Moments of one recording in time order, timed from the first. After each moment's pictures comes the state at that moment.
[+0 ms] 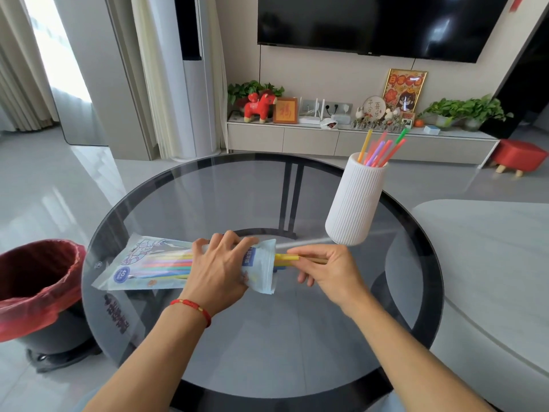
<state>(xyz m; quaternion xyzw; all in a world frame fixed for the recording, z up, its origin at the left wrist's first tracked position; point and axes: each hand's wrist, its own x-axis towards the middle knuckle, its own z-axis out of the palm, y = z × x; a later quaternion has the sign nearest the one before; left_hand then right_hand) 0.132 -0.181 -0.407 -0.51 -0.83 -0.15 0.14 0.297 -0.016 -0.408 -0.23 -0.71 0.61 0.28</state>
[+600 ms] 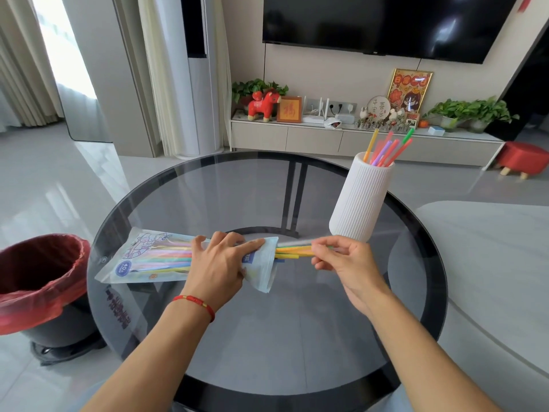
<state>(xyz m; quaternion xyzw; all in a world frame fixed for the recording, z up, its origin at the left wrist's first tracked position) 0.127 -0.184 -0.407 -0.50 -0.84 -0.15 0.13 0.310 -0.001 -0.399 -0.31 -0.62 0.65 0.30</state>
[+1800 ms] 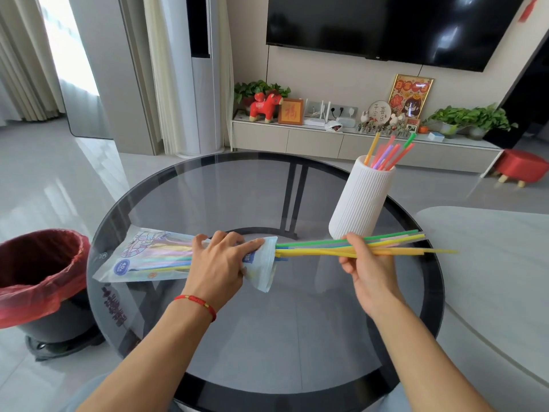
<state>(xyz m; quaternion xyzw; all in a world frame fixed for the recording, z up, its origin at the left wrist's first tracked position) 0.129 -0.184 -0.408 -0.49 -0.84 -0.17 0.16 0.315 0.013 -0.400 -0.35 -0.48 0.67 0.43</state>
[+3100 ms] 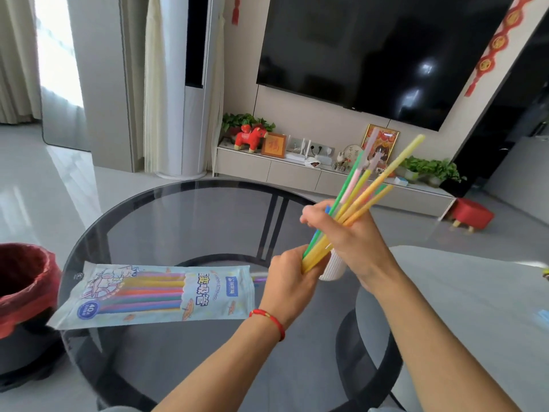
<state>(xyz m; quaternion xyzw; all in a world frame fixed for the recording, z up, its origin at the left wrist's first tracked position) 0.231 -0.102 -0.342 -0.42 -0.65 -0.62 -0.08 0.310 -0.033 -0.246 -0.17 -0.82 0.43 0.35</state>
